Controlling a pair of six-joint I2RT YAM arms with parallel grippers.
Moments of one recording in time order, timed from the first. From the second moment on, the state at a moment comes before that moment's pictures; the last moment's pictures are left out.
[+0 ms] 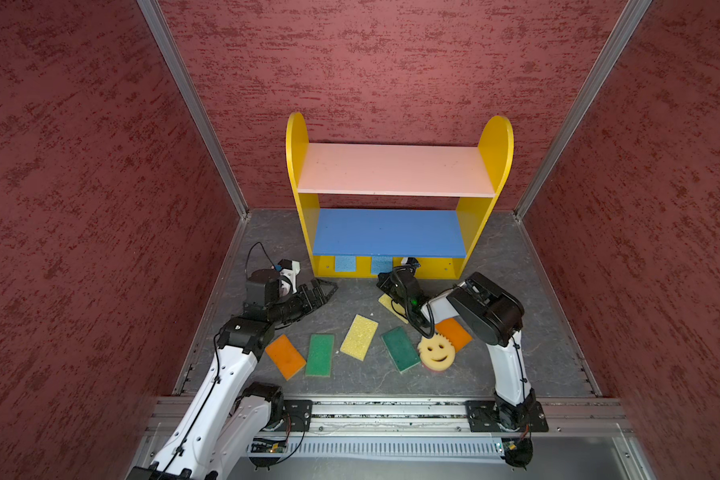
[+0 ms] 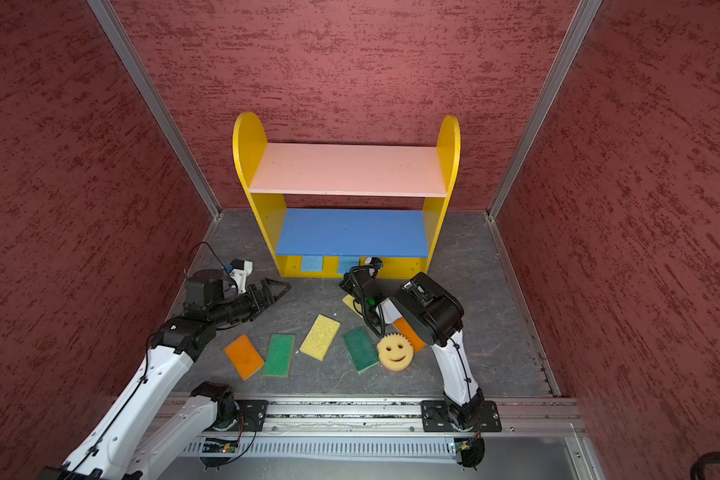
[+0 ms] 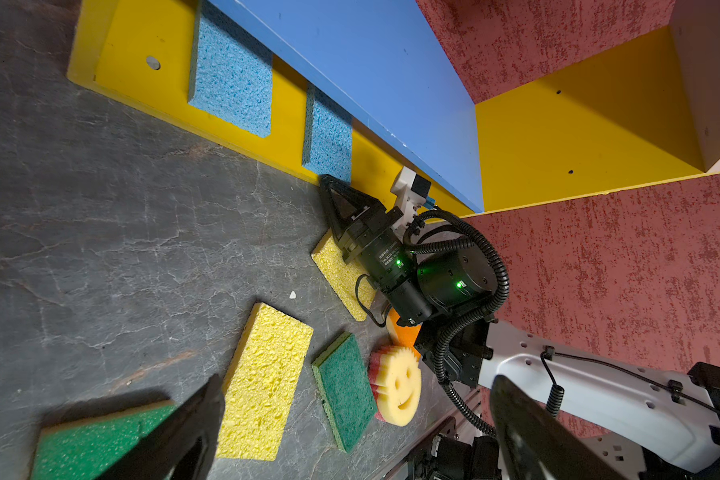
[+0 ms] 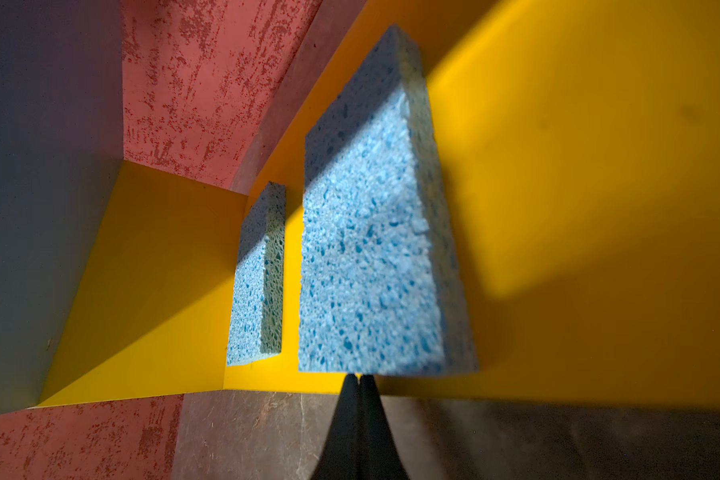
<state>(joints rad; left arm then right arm) -0.17 0.79 0.69 -0.50 0.54 -0.76 0.68 2.12 0.93 0.79 0.15 1.17</state>
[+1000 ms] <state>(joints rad) -0.16 0.63 0.71 -0.63 0.52 -0.74 0.75 1.76 0.87 0.45 0.15 1.03</state>
